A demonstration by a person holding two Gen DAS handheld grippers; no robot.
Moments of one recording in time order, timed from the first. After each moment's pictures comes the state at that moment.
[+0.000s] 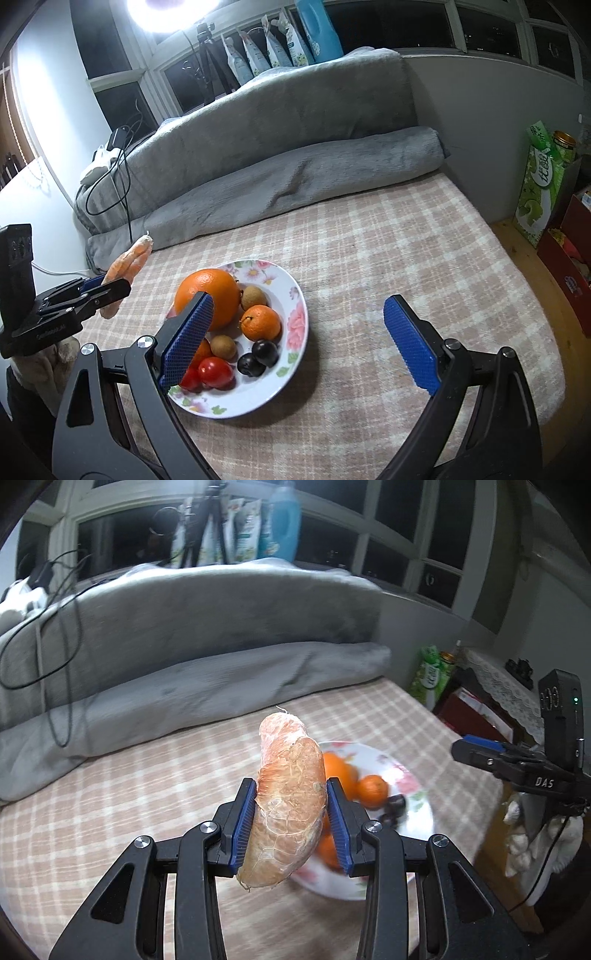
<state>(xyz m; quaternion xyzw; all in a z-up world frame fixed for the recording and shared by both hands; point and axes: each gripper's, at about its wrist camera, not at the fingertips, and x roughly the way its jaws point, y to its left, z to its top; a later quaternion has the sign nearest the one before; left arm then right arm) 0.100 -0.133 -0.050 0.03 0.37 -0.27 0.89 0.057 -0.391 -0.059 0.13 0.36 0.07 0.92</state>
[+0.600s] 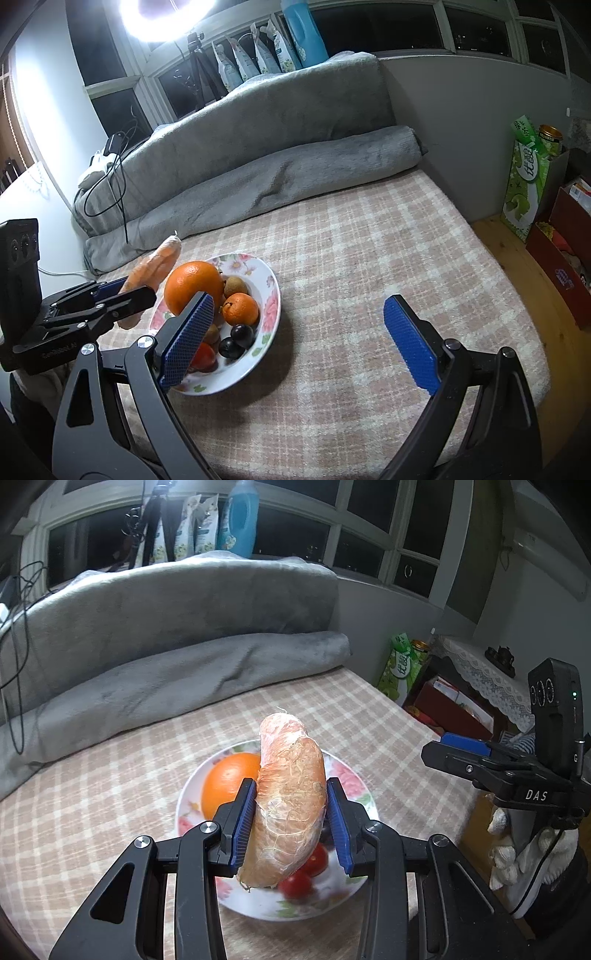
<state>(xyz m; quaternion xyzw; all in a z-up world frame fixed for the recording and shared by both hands) 0.083 -0.186 -0.057 0.04 0.37 -0.30 0.88 0.036 -0.415 -0.060 0.14 0.35 0.06 0.92</state>
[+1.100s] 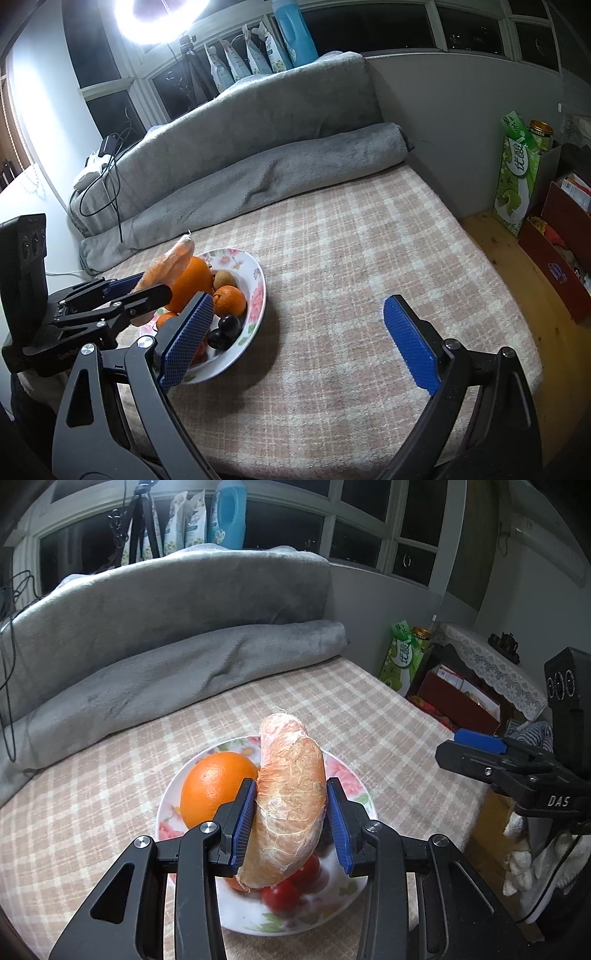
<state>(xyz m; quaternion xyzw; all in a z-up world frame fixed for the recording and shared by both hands) 0.083 -0.208 -0.067 0.06 0.37 -0.30 0.88 0.028 -0.424 -0.064 0.14 0.35 0.05 0.92</state>
